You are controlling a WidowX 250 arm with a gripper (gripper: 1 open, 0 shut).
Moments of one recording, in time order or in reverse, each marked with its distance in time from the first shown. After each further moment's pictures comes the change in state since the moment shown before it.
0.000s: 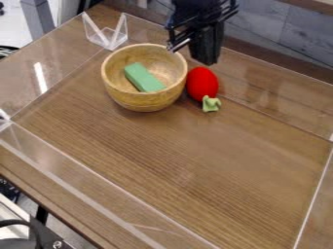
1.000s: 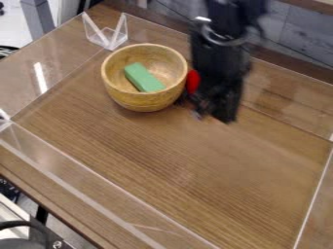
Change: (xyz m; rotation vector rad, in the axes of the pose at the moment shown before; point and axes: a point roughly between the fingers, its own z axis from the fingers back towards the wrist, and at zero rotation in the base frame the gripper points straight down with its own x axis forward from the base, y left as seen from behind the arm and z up) arm -0.055 0.019 -0.049 0.003 -0.035 0.052
